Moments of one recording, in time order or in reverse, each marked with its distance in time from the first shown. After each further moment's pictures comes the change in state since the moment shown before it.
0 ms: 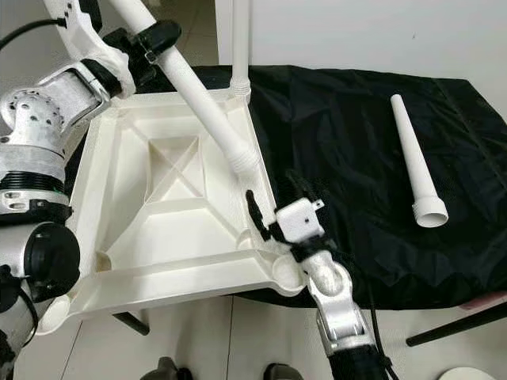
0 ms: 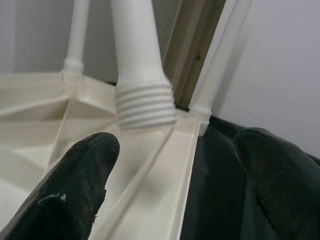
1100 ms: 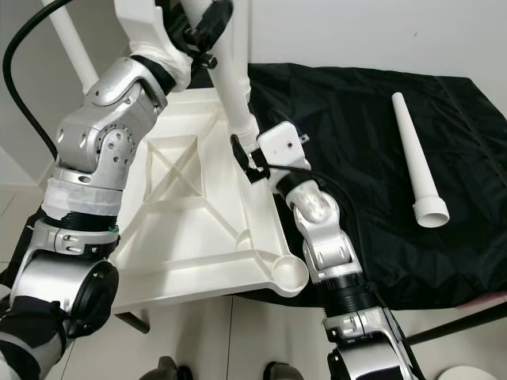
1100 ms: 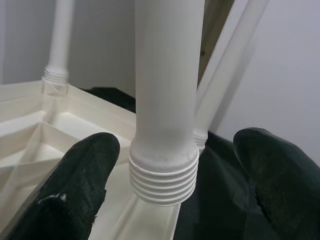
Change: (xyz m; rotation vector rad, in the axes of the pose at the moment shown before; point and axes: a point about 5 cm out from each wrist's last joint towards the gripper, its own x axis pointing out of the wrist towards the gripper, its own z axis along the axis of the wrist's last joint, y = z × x) left arm 0.013 -0.083 -0.024 0.392 -0.168 -0.057; right arm 0.082 -0.016 0.020 -0.047 0.048 0.026
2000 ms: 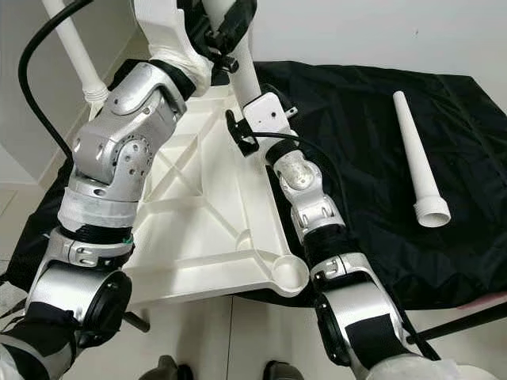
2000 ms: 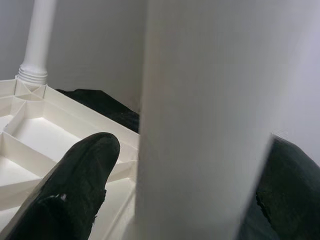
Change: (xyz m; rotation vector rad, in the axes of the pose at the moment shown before) left arm 0.001 -0.024 0.001 -0.018 -0.021 -0.049; right arm 0.044 -0.005 0.000 -0.083 -0.038 -0.008
